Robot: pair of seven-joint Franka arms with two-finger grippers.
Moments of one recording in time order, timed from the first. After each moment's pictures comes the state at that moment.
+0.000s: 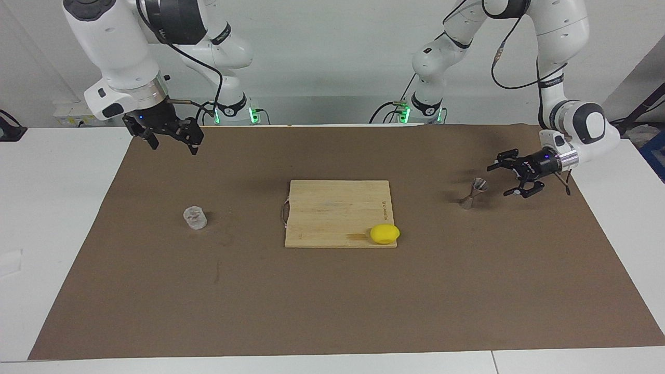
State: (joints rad) left arm 0.56 0.31 -0.02 -2.09 -1.11 1.55 2.44; right arm 0.01 0.04 0.06 -1.56 -0.04 1.54 0.23
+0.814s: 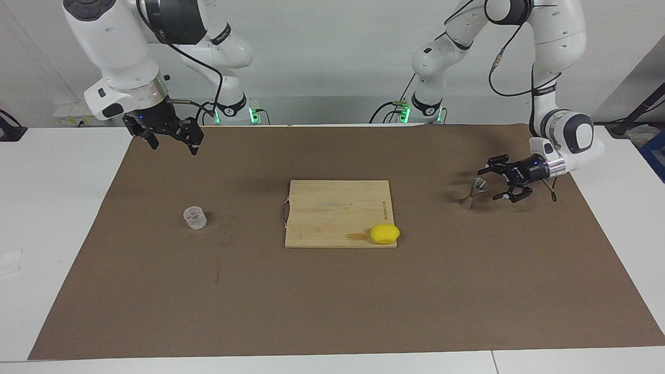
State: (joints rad) left arm 0.55 0.33 -0.04 -2.12 -1.15 1.54 2.45; right arm 0.01 0.04 0.06 -1.56 -0.04 1.54 0.23
